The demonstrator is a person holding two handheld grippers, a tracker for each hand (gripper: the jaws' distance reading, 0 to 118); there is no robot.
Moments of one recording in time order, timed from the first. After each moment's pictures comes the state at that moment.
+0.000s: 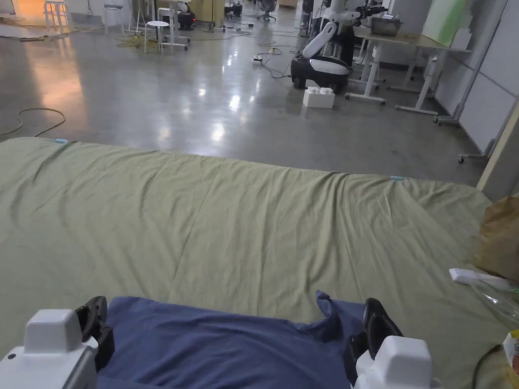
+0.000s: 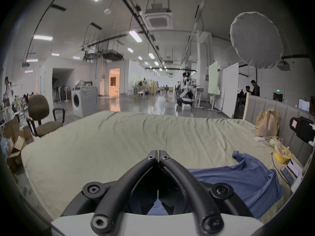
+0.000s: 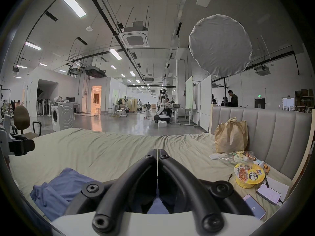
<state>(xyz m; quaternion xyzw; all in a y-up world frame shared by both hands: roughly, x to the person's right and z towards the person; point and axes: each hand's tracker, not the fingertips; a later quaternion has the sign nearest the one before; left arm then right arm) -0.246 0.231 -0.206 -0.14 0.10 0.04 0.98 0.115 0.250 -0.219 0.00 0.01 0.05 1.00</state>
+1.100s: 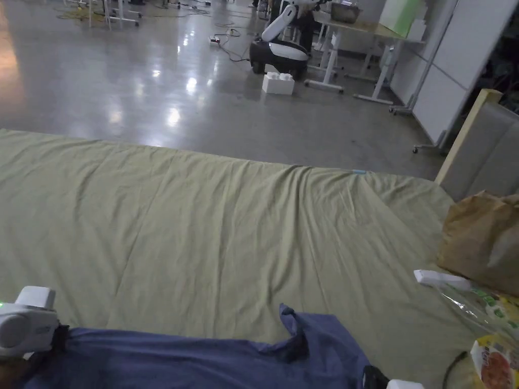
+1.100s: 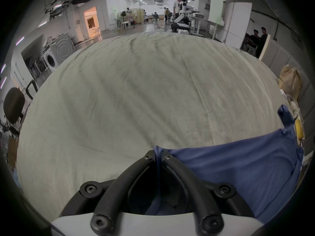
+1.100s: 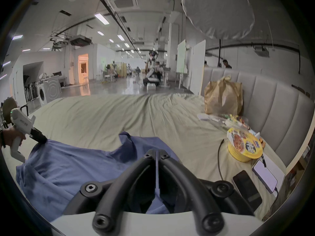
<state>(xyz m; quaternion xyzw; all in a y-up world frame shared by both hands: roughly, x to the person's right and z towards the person) -0.290 0.144 -0.435 -0.47 0.04 0.00 0.88 0.188 0.185 -0.294 -0.22 -0.05 0.04 0.97</state>
